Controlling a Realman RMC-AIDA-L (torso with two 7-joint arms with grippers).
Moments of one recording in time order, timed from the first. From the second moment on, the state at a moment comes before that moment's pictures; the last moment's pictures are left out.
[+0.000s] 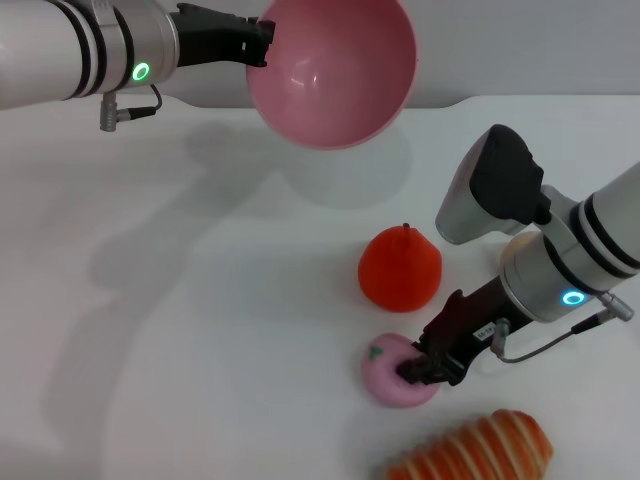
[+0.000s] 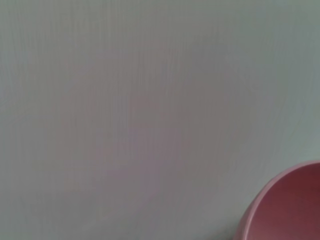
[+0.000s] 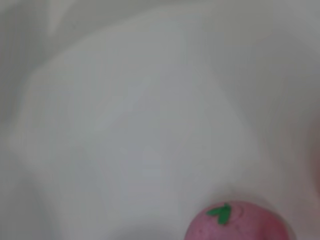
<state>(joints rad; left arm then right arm) -0.60 -2.06 1.44 1.18 2.23 0.70 -2.49 0.67 2.08 -1.52 -0.94 -2.29 -1.36 2.20</state>
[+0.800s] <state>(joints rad) -0.59 -2.06 1.46 1.17 2.23 0.77 -2.49 0.47 2.07 -1.04 -1.82 -1.98 -1.62 2.19</state>
